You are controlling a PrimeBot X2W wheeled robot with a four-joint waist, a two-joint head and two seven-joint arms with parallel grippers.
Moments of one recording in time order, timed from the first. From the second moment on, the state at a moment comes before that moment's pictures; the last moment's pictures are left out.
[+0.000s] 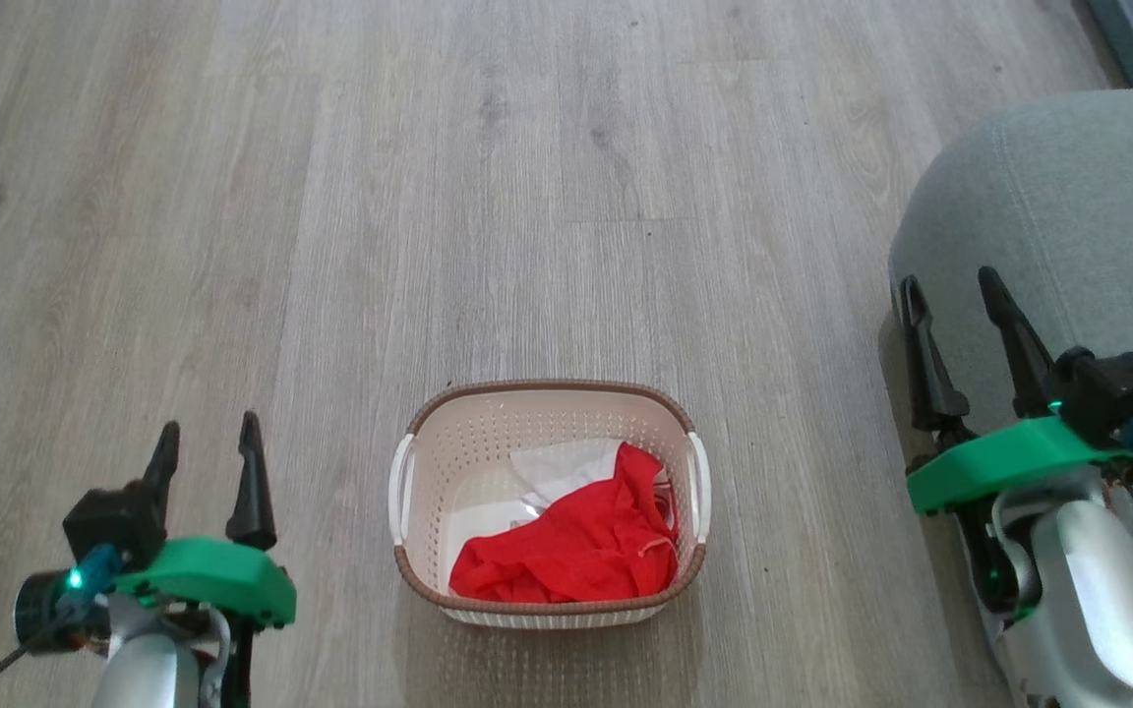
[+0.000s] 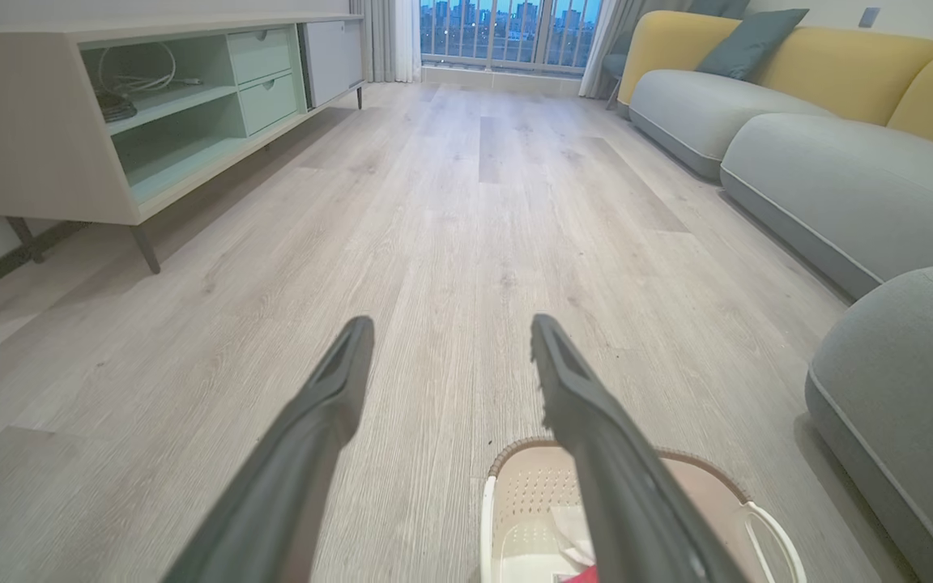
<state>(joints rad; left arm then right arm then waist) -0.11 0.06 0.06 0.32 -0.17 -0.02 -0.25 -0.25 -0.13 0.03 0.29 0.27 0.13 -0.26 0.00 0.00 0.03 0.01</state>
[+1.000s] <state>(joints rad) -0.46 0.04 -0.04 0.80 -0.19 -0.08 -0.25 -0.40 -0.10 0.05 0.23 0.26 0.13 -0.26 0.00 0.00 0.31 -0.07</state>
